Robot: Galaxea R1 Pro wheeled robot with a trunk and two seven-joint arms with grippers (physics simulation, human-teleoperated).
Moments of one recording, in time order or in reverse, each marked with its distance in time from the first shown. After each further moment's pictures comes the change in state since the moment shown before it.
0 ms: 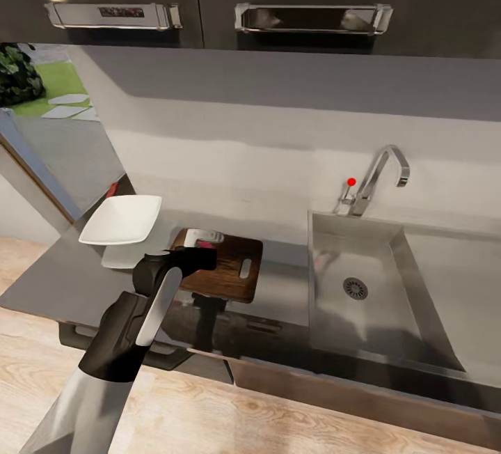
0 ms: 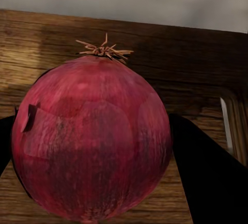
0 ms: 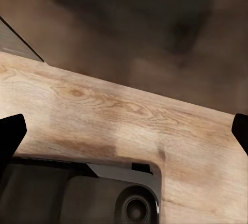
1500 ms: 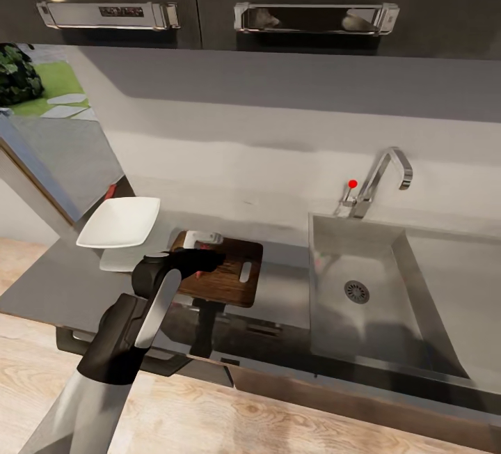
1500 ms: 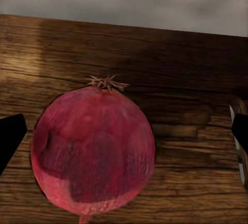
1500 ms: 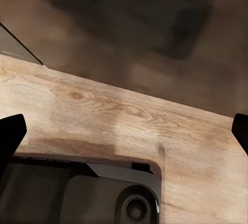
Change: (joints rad) left arm 0.009 0.004 0.000 -0.006 -0.002 0.000 0.000; right arm 0.000 0.000 0.000 0.000 0.000 0.000 0.000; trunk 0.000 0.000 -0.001
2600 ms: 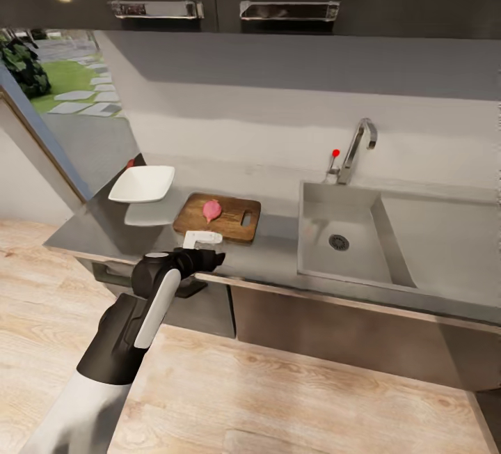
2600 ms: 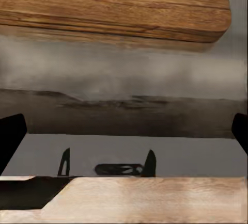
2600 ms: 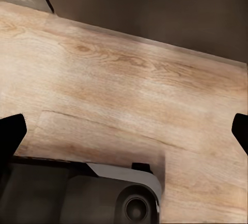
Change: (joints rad) left arm 0.000 0.002 0.001 0.000 0.000 0.000 0.001; right arm 0.000 0.000 0.000 0.000 0.000 0.000 0.000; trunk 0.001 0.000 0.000
